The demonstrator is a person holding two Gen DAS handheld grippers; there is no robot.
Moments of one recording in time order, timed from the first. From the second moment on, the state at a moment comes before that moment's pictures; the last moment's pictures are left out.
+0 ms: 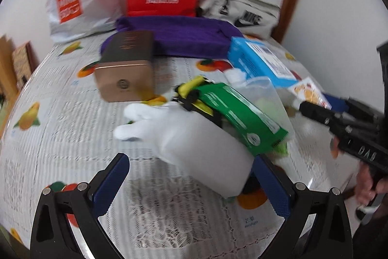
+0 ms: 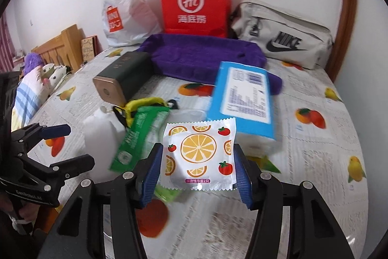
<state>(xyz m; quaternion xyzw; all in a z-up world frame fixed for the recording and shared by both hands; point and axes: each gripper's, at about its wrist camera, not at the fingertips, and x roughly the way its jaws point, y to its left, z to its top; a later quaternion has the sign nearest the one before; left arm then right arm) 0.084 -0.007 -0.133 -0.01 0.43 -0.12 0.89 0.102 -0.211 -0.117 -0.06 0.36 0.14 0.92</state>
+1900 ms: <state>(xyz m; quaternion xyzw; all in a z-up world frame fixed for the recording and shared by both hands) 0.162 0.060 -0.062 -0.03 0.39 -0.03 0.92 0.168 -0.247 -0.062 -0.01 0.36 0.11 0.93</state>
